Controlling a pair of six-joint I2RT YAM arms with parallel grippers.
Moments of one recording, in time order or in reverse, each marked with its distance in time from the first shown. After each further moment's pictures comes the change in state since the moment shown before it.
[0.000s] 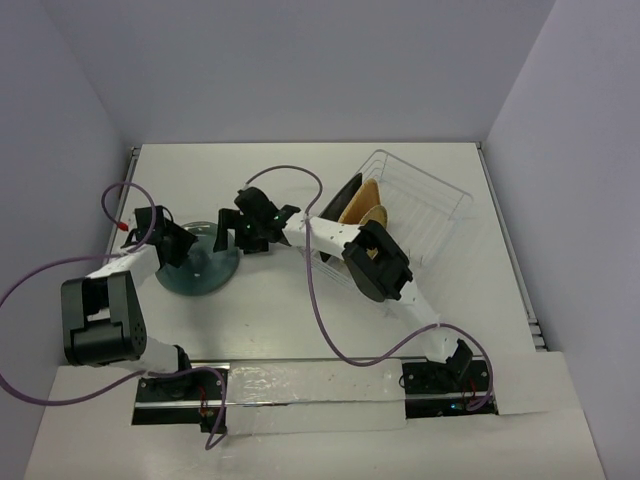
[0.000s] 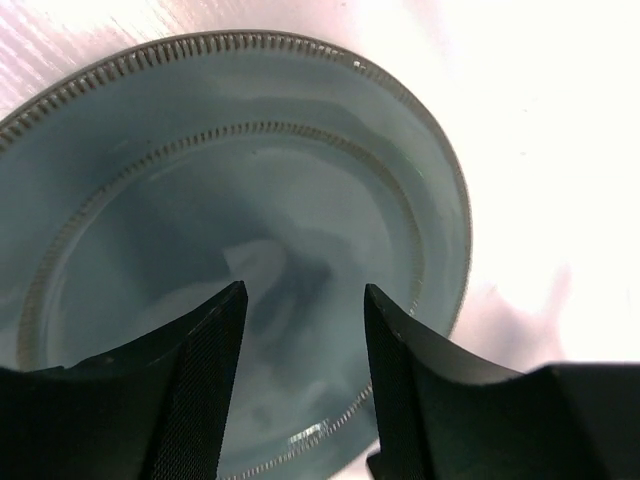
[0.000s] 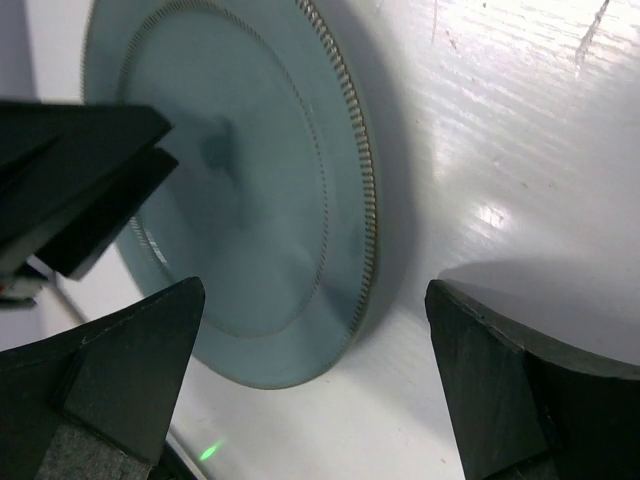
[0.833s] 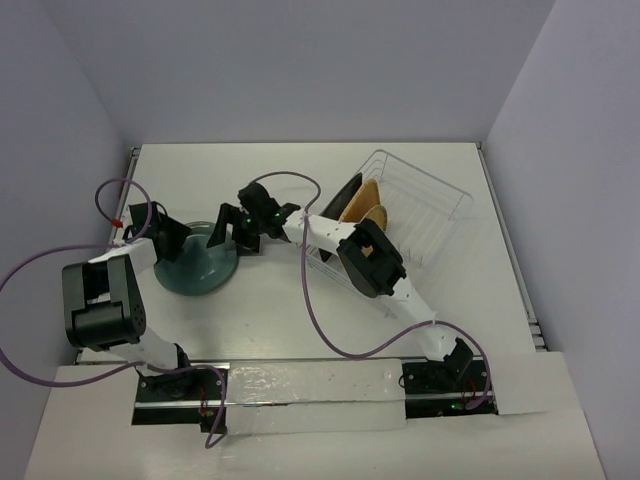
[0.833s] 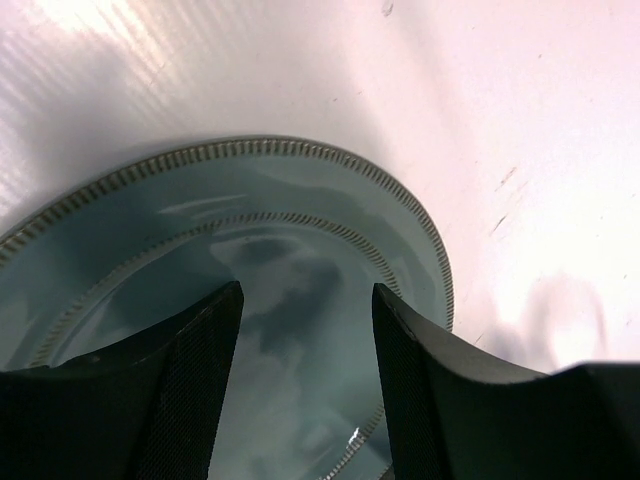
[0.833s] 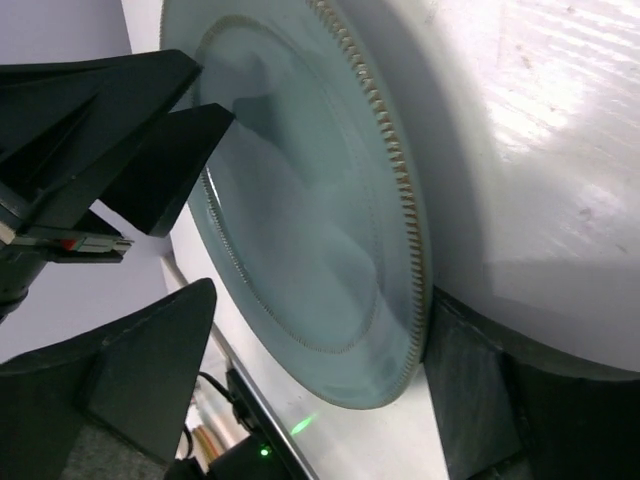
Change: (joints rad) left arm 0.047 0.125 0.040 0.106 0.005 -0.010; right arm -0.031 0.102 0.089 0.073 -0.201 0.181
